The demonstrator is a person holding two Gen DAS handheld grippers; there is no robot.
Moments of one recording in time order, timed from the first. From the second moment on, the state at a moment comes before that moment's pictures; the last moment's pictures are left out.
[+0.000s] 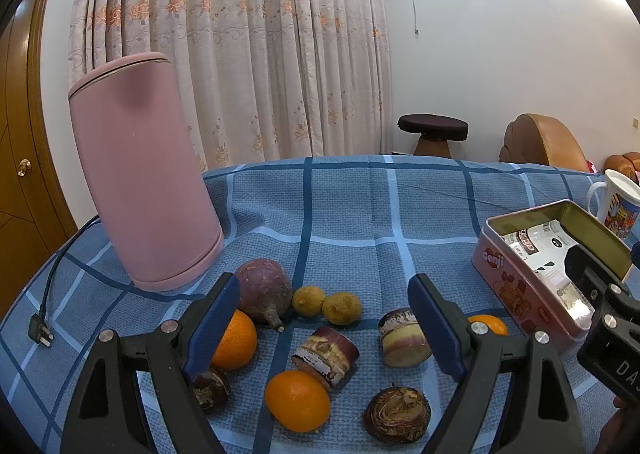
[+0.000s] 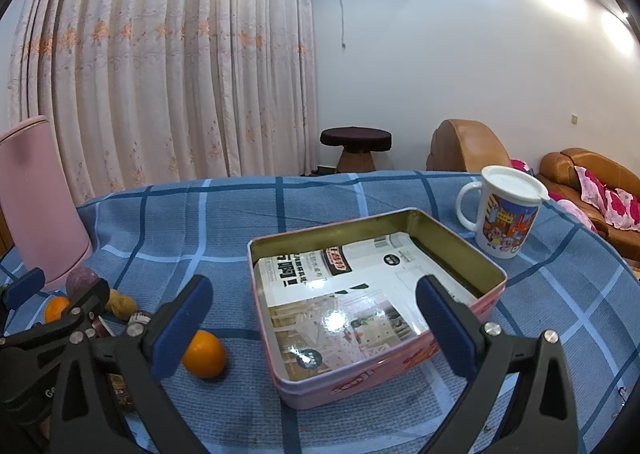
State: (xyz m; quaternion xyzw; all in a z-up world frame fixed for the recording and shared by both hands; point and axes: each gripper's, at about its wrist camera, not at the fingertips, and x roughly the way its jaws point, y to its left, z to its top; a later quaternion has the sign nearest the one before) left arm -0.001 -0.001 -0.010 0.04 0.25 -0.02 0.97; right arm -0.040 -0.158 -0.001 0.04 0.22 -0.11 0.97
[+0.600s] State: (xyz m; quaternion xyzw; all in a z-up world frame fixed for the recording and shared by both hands) left arm -0.001 -0.001 -0.009 0.04 0.25 -0.02 0.97; right arm -0.041 -0.159 0.000 0.04 0.22 -0.11 0.97
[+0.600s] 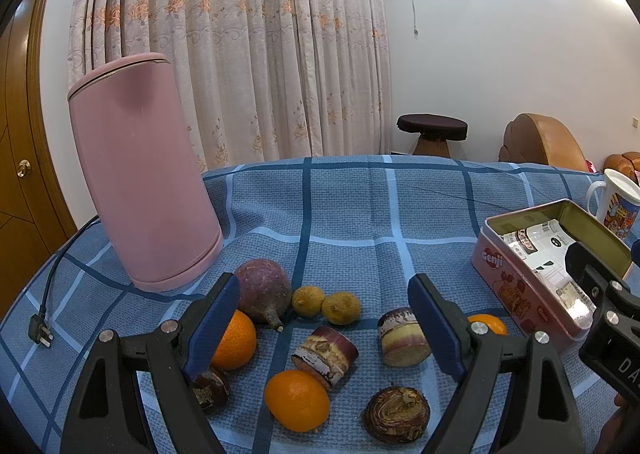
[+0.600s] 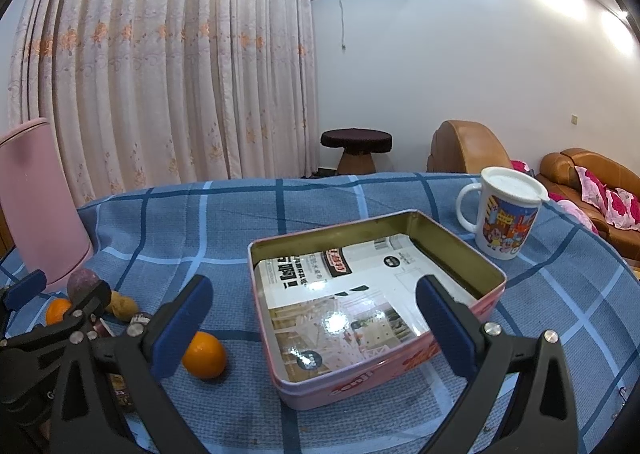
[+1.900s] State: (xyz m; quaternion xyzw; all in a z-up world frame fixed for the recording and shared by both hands) left arm -0.003 -0.004 -0.013 0.04 0.25 -0.03 0.97; right arm -0.041 -0.150 0.002 0.04 0.22 -0.10 0.97
